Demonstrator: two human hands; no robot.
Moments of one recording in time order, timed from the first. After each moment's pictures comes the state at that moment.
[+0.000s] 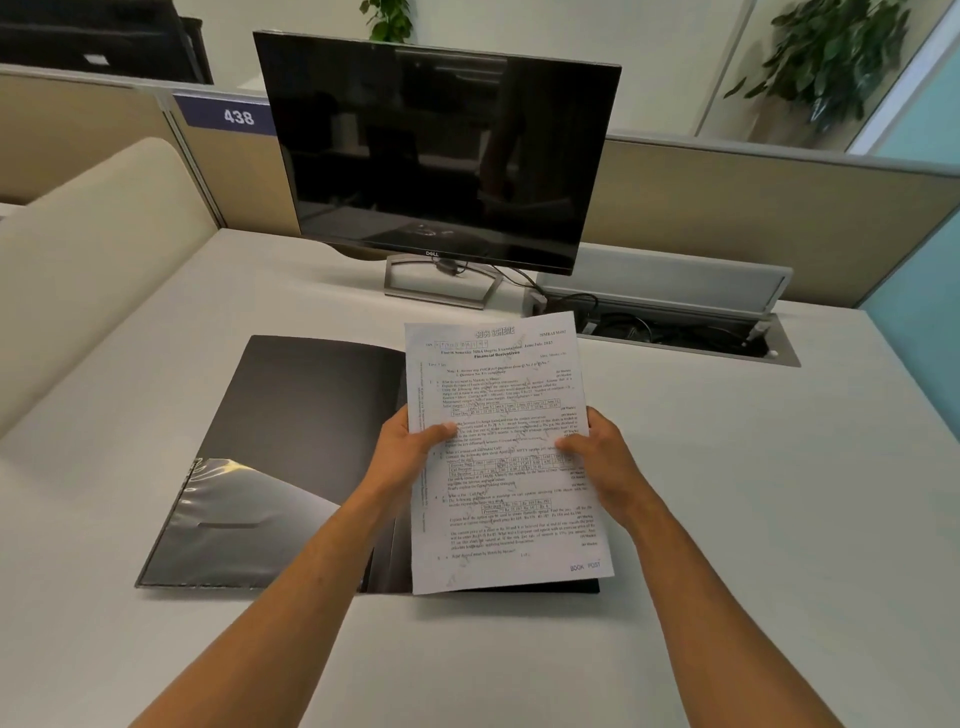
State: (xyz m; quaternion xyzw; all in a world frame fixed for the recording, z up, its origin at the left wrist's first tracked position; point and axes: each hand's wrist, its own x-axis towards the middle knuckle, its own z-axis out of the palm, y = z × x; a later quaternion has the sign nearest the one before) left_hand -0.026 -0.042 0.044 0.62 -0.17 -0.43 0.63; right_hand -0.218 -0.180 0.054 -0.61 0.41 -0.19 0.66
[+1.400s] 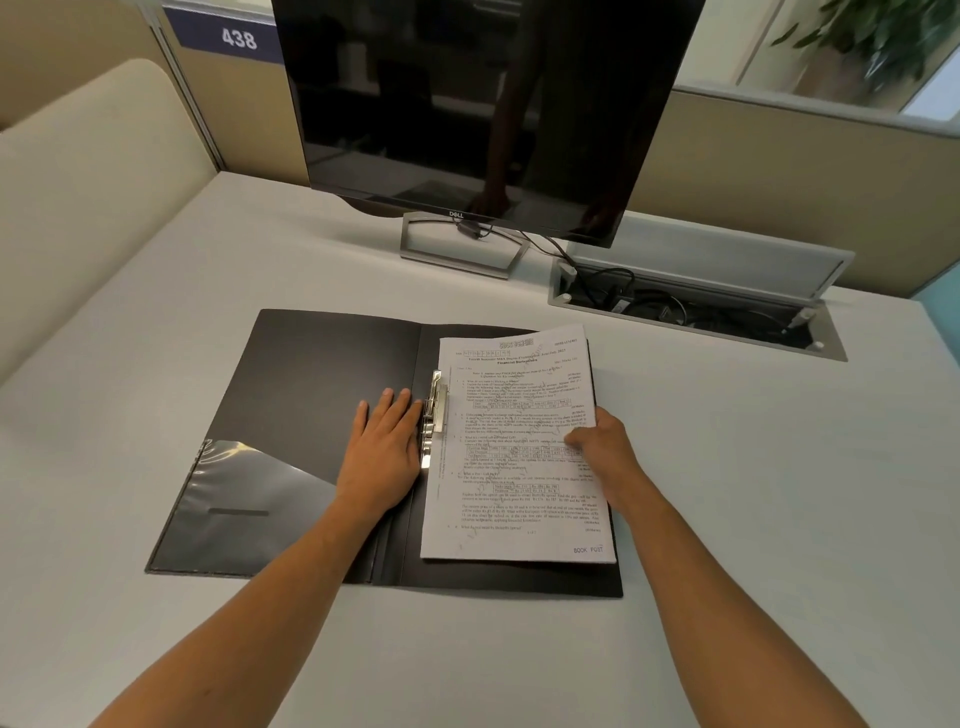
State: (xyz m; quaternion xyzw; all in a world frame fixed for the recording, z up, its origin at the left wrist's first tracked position) left_hand 0.035 -0.022 -0.049 0.86 -0.49 -0.08 0.13; right_hand -0.178 -0.196 0.007 -0.56 0.51 -0.15 0.64
